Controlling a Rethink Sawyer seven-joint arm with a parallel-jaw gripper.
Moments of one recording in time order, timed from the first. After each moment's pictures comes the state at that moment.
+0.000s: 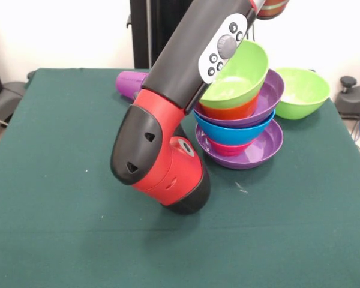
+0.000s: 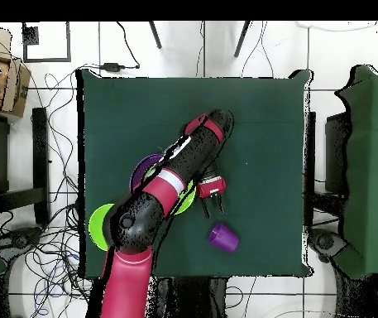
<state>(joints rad) -0.10 0.67 -1.45 0.50 0.51 2.09 3.45</state>
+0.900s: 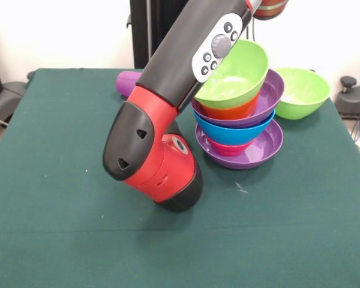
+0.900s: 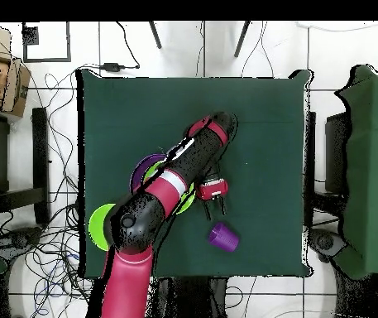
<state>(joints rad) -0.10 0.67 -1.45 0.53 0.50 2.09 3.45</state>
